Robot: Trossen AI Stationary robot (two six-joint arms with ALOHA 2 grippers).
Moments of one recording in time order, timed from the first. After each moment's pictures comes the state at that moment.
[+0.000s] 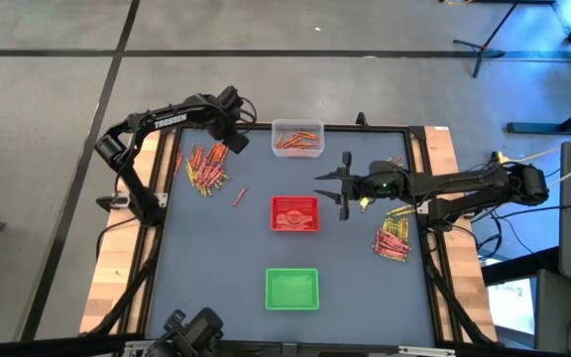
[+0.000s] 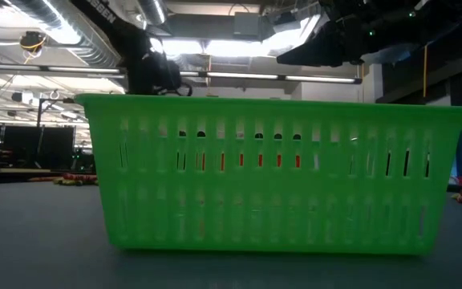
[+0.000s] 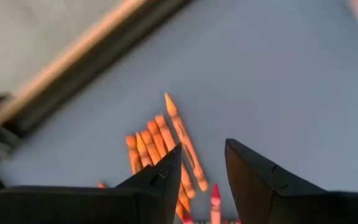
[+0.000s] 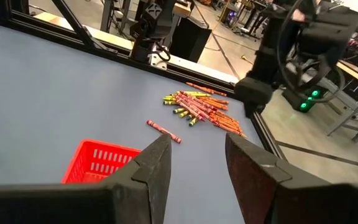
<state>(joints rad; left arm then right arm) 0.85 1.70 1.21 -0.82 -0.07 -0.12 -0.08 1.18 0.61 0.36 0.01 -0.37</state>
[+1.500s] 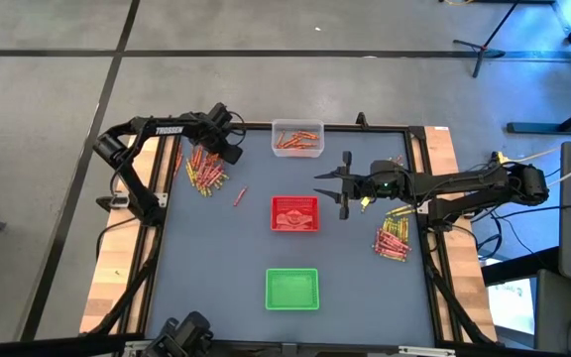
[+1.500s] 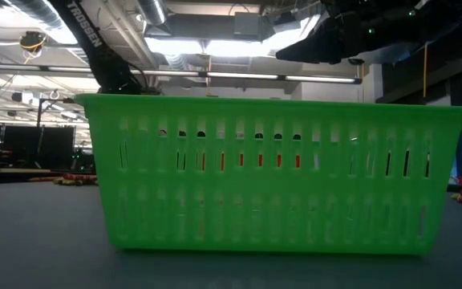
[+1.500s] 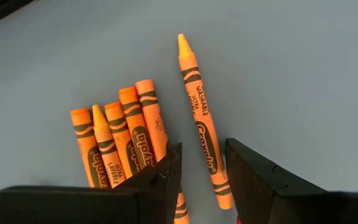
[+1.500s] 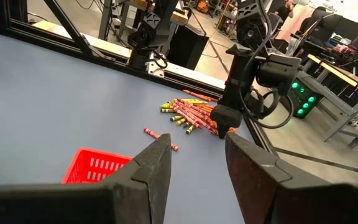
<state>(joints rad) 0.92 1.70 0.90 -0.47 0.02 -0.17 -0.09 1.18 0.61 0.39 0.01 -0.37</state>
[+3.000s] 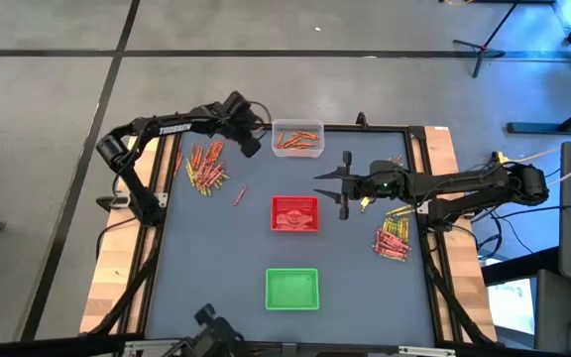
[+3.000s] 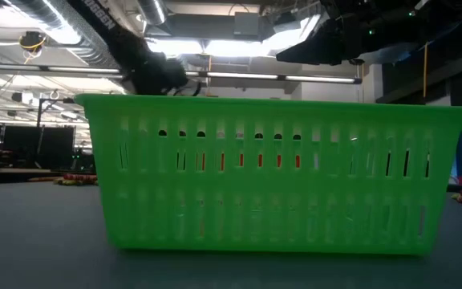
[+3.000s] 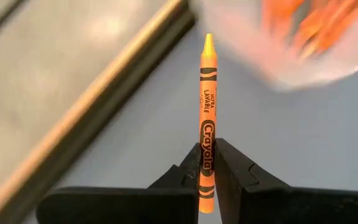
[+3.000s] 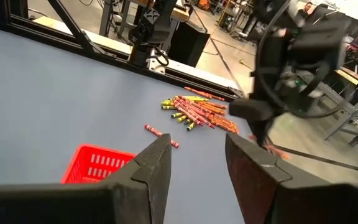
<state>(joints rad) 0.76 1.70 1.13 -0.41 0.01 0.09 -0.09 1.18 0.61 0.38 0.01 -0.38</state>
